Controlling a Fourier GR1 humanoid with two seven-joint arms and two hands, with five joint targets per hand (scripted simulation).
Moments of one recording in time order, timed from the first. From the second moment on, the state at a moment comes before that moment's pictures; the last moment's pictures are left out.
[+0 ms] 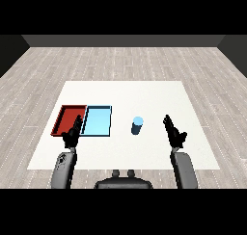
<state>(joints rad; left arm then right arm) 0.01 0.11 0.03 -1.56 0.01 0.01 -0.03 0.02 -0.12 -0.02 -1.60 -0.03 0.04 -0.01</state>
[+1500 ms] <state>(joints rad) -0.01 0.06 0.06 -1.63 0.08 -0.10 -0.41 -0.20 -0.07 -0.08 -1.44 -0.18 0.17 -0.19</state>
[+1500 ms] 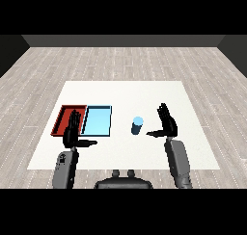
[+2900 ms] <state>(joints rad) -0.02 0.07 0.09 -1.63 0.12 -0.12 -0.39 -0.30 0.00 0.06 -1.10 -0.33 0.02 -0.37</state>
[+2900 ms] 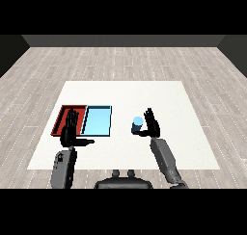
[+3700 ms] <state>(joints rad) 0.00 0.08 0.11 -1.70 0.16 -0.12 -0.32 -0.45 -0.01 0.12 -0.85 -0.44 0.01 -0.45</state>
